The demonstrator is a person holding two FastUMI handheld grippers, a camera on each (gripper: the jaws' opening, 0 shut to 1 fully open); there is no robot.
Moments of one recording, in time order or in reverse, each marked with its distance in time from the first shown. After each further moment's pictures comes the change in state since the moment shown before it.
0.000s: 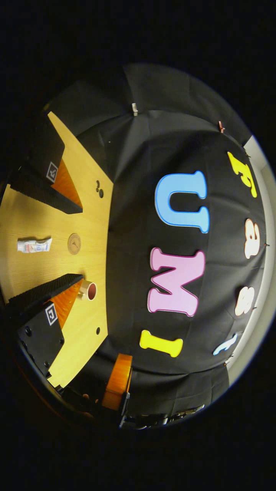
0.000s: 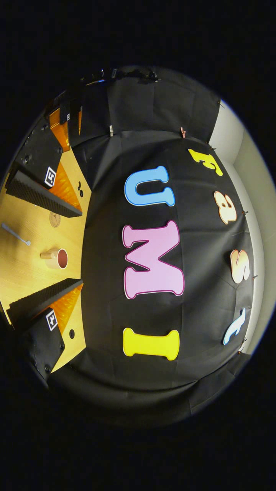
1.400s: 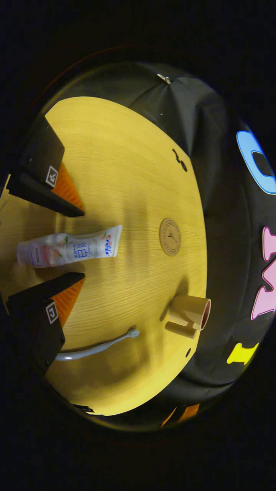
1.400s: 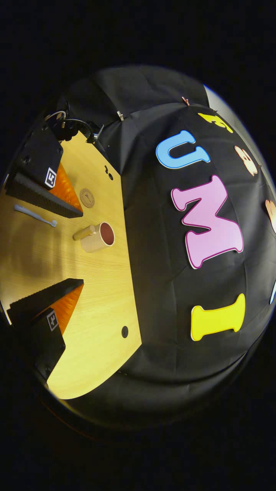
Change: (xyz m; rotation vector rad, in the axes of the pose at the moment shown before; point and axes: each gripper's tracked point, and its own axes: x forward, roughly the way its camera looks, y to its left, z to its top) left arm 0.113 0.004 -0.234 0.124 0.637 0.000; right arm 0.029 -0.078 -0.160 0.216 0.341 -0.079
